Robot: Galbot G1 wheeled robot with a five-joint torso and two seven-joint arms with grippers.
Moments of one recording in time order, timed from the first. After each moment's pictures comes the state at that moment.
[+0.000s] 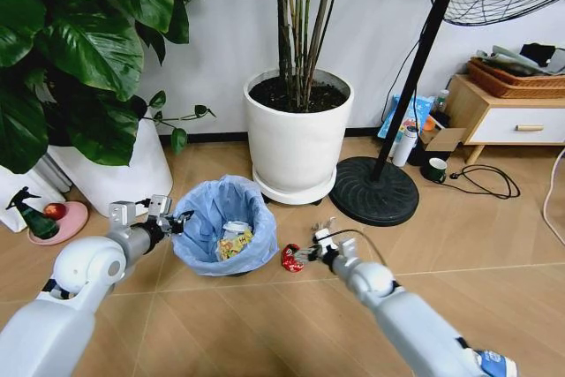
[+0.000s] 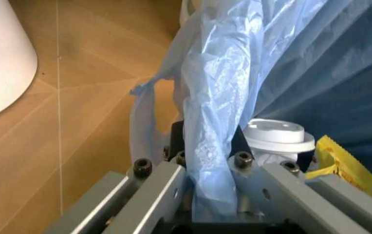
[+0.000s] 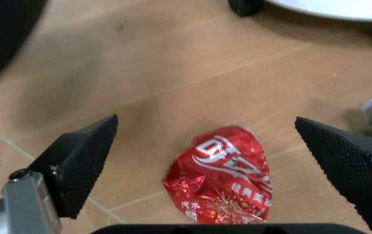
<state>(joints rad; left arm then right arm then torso) 1.13 -0.89 -0.49 -1.92 -0.79 0.74 0.02 -0.84 1.26 -0.07 1.17 0.44 -0.19 -0.20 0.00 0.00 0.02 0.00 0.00</state>
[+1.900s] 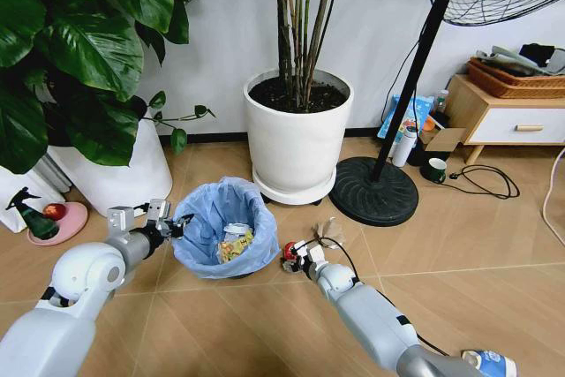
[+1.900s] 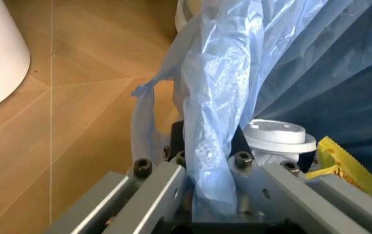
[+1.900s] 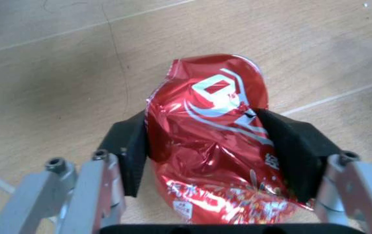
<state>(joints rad) 1.16 -0.93 -0.52 -1.93 -0.78 0.74 0.03 -0.74 1.41 -0.10 0.88 0.28 -0.23 -0.12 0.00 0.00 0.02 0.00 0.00</state>
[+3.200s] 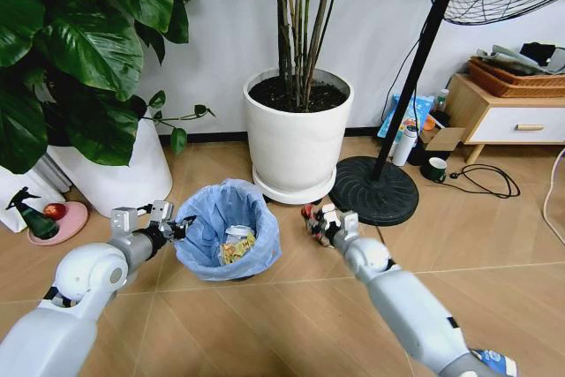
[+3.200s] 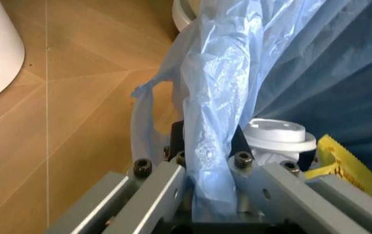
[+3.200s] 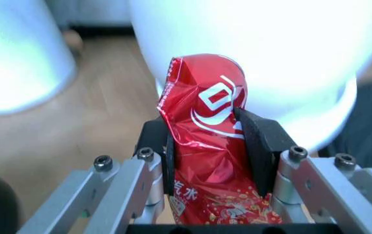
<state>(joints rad) 1.17 -0.92 -0.50 -1.94 -0.78 0.74 0.02 -0.76 1.22 0.08 1.40 0.55 -0.28 -0.07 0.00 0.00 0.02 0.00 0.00</state>
